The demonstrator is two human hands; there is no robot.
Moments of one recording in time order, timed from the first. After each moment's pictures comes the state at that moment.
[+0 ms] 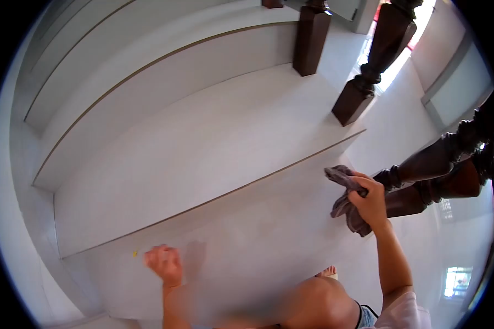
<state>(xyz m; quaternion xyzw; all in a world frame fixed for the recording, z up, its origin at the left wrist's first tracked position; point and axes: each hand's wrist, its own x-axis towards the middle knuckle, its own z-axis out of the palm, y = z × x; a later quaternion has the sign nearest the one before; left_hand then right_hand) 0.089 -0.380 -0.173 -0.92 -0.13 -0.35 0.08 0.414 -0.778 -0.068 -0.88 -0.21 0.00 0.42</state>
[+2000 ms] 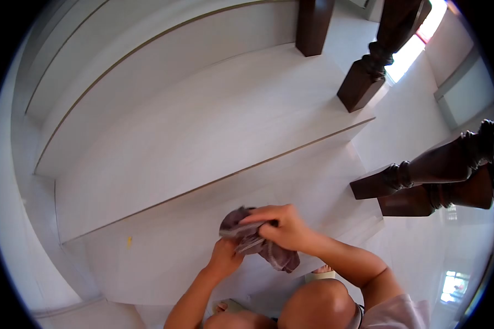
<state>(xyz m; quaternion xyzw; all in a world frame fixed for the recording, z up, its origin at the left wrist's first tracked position) 0.185 -0.522 -0.154 -0.82 -0.16 0.14 -0.53 0.350 -0.668 -0.105 -0.65 -0.38 0.33 0.57</state>
